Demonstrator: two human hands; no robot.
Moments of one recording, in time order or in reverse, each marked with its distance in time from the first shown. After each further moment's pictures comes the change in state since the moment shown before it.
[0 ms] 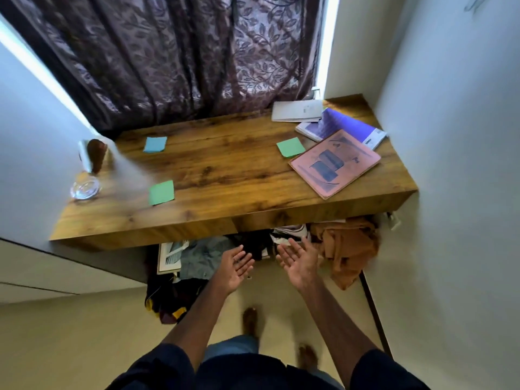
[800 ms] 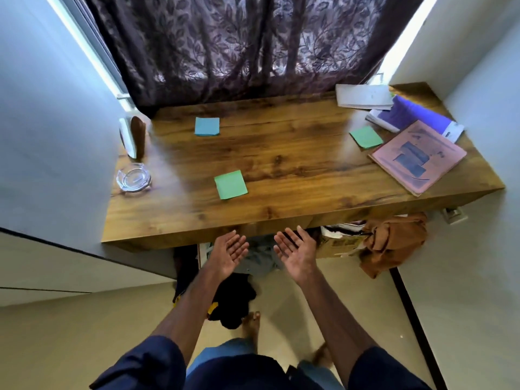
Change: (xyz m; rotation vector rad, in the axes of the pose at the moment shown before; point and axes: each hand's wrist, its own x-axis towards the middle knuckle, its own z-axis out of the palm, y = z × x) left_hand 0.088 0.203 -0.256 -0.080 -0.085 -0.054; right_hand 0.060 0.216 0.230 0.014 0.098 -0.005
